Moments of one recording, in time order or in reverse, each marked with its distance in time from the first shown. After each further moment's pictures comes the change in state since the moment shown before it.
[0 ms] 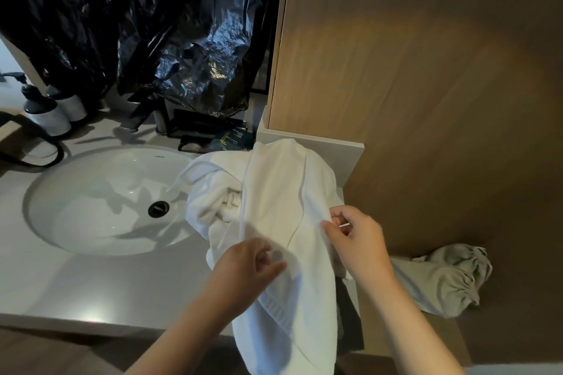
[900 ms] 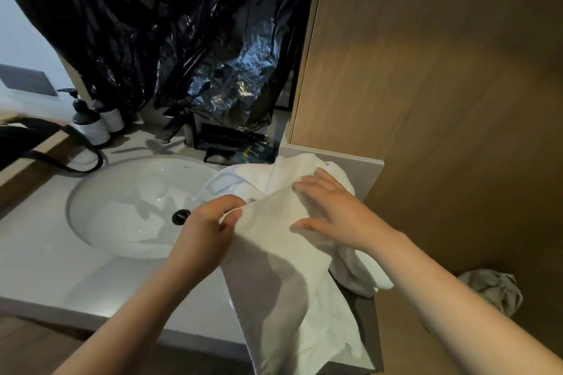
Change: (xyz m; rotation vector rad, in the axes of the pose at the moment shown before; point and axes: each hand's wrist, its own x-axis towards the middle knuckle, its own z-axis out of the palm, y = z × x) left_hand 0.007 -0.004 -0.091 -0.030 0.347 0.115; right_hand 0.052 -0.069 0.002 -0.479 -0.467 -0.576
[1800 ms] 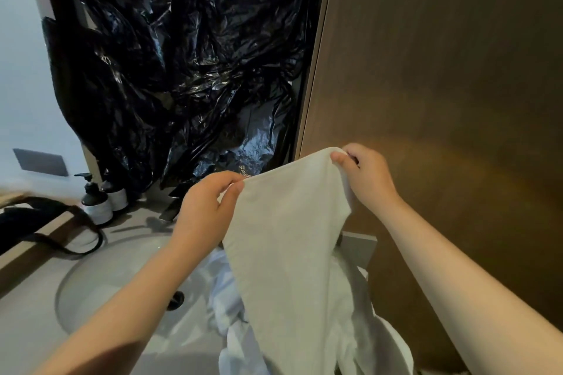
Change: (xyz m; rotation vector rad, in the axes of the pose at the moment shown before) left_hand 0.100 0.067 -0.073 0.004 0.323 0.312; right_hand 0.069 -0.016 -0.147 0.223 0.684 0.146
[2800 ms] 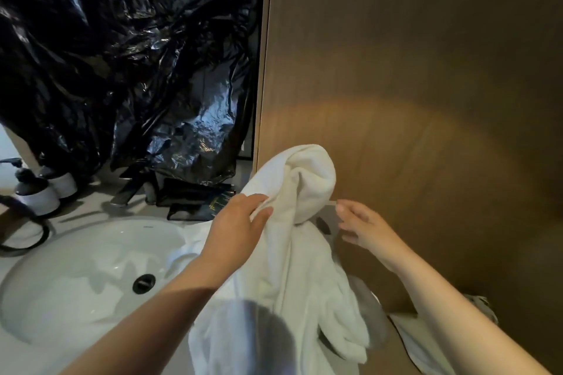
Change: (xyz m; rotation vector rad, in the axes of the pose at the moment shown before) left_hand -0.039 0.000 0.115 0.060 -0.352 -0.089; right_hand -0.106 0.121 -0.002 0.444 -0.297 0.558
